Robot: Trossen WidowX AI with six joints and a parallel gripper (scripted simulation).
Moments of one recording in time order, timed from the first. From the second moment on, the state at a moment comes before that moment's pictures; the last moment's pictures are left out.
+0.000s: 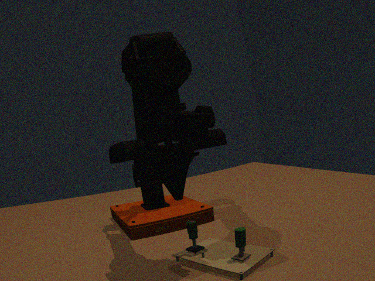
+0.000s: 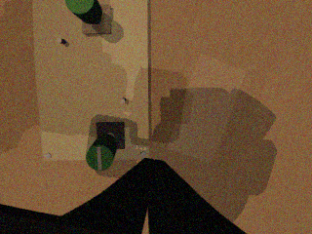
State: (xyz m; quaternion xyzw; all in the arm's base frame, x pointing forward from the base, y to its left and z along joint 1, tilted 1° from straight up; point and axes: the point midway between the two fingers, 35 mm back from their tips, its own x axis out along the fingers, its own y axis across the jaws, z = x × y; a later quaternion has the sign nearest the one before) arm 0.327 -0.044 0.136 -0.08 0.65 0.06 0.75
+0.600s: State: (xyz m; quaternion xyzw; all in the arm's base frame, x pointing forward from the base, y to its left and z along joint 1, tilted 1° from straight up) arm 0.309 -0.019 0.115 -0.16 0.68 0.16 0.70
